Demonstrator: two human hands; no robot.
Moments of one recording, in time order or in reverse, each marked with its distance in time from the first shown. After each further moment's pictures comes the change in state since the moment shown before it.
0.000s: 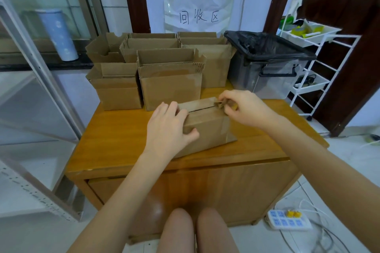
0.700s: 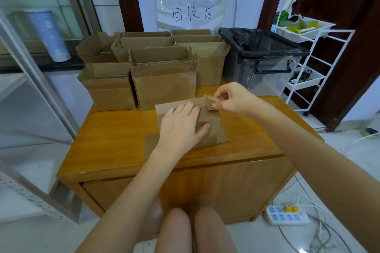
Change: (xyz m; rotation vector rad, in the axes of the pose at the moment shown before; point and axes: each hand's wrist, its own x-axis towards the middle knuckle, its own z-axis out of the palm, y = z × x) left_hand 0.017 0.027 0.022 -0.022 -0.001 0.109; right_hand 0.017 -0.016 -0.010 0.320 -0.112 0.283
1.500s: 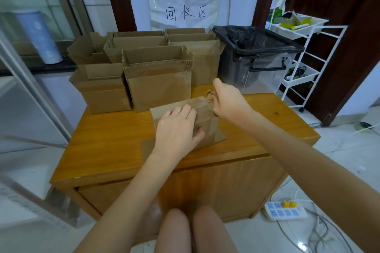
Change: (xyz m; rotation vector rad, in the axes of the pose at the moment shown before) left_hand -0.002 0.003 0.001 0.069 0.026 0.036; right_hand 0.002 0.004 0.024 -0.330 0.260 -0.094
